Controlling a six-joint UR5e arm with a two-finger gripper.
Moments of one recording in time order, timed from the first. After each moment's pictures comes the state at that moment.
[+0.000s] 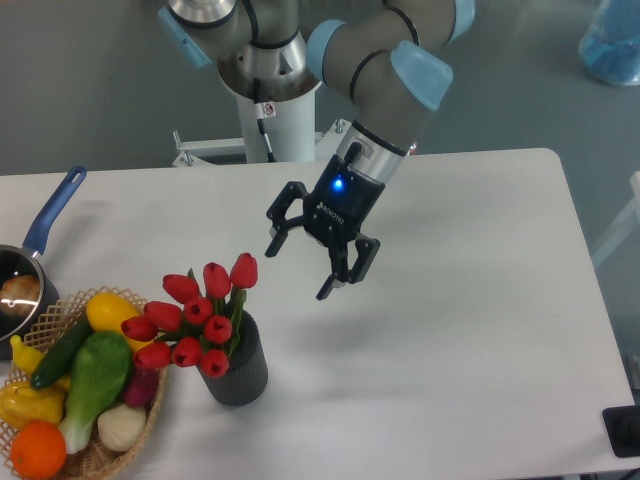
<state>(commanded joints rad) 2.60 -1.75 -1.89 -0.85 0.70 1.29</state>
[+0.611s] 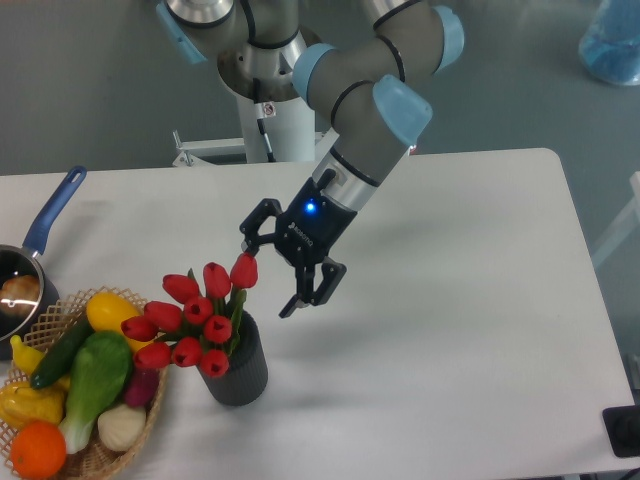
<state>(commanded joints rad) 2.54 -1.79 -1.90 -0.82 0.66 1.31</state>
